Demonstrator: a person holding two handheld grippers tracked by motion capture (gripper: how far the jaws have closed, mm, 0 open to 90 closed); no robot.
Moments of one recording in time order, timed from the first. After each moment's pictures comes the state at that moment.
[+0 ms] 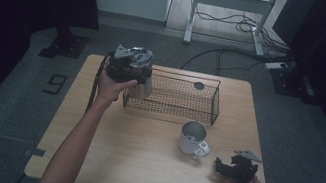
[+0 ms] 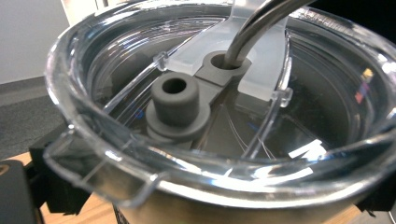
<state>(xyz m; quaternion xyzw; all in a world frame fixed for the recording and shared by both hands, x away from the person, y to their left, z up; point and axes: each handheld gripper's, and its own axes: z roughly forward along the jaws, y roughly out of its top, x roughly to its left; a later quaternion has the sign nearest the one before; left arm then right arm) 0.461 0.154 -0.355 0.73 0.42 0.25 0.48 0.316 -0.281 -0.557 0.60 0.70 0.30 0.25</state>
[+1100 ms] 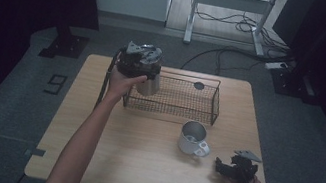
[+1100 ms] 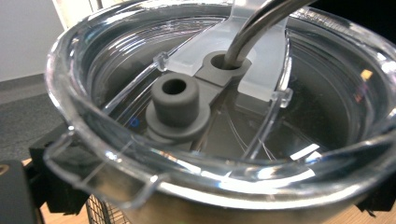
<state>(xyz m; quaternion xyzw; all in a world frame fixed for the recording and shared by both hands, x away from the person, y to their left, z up) 0.491 0.132 -0.362 0.74 0.42 0.24 0.47 0.316 -0.281 -0.557 0.60 0.70 0.30 0.25</state>
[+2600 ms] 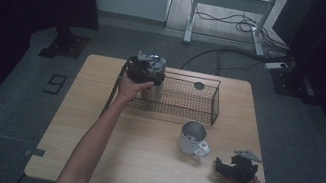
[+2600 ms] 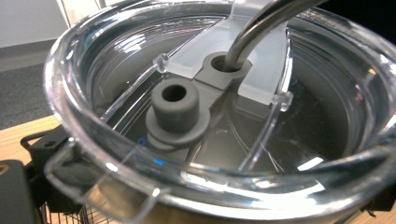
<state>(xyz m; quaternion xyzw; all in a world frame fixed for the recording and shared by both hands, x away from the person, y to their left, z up) 0.526 0.114 -0.419 0.75 0.44 0.21 0.43 0.316 -0.281 -0.557 0.60 0.70 0.30 0.25</state>
